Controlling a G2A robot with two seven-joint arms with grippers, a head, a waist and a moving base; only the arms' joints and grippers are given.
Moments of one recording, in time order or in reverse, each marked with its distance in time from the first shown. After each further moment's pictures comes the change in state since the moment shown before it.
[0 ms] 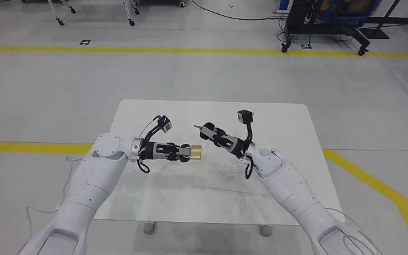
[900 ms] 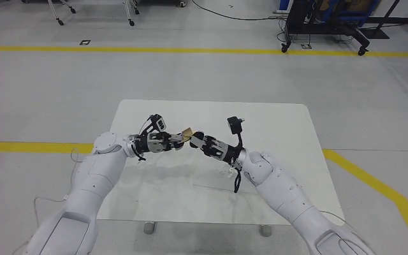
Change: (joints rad) left arm -0.125 -0.098 -0.006 0.379 -0.183 0.136 -0.080; right arm -0.029 -0.022 -0.033 -0.048 -0.319 -0.027 -0.240
